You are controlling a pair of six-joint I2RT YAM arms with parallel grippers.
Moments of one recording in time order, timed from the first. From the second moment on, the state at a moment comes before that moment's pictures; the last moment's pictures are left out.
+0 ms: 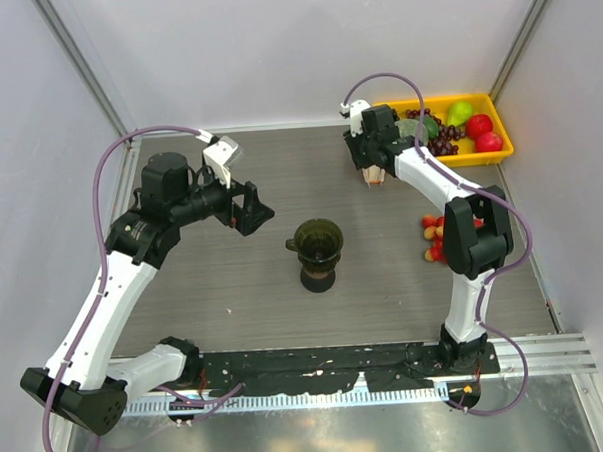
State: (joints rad) left arm -0.41 1.08 1.29 -0.61 0.47 0.03; right arm 0.34 1.93 1.59 -0.32 0.00 -0.16
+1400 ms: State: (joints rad) left arm -0.41 1.08 1.29 -0.61 0.49 0.03; right arm 0.34 1.98 1.61 -0.32 0.11 -0.18
